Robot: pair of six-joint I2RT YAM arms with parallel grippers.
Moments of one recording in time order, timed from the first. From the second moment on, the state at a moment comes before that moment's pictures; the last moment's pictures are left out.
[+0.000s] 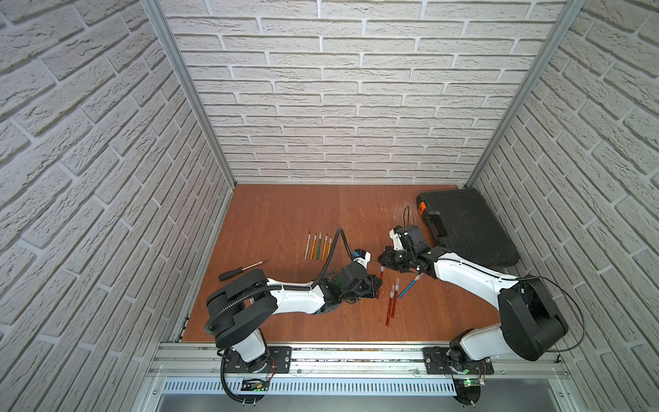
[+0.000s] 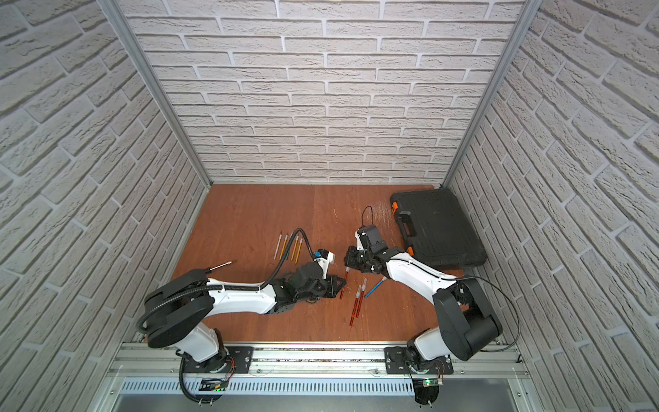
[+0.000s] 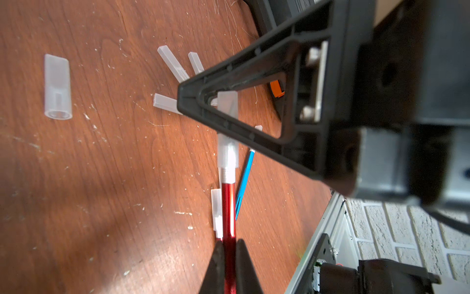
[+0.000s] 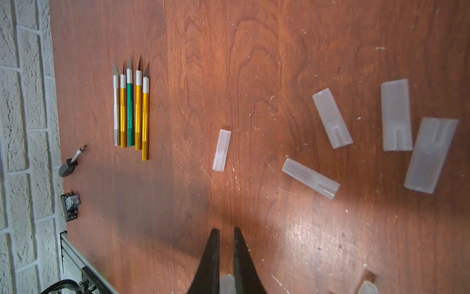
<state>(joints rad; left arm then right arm) -1.09 1.61 0.70 0.36 0.05 -0.94 0.41 1.46 0.82 -0.29 -0.23 0.72</state>
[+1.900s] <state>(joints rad) -0.91 1.29 0.62 -0.03 0.09 -0.83 0.31 1.55 0.92 -0.29 -0.09 0.50</state>
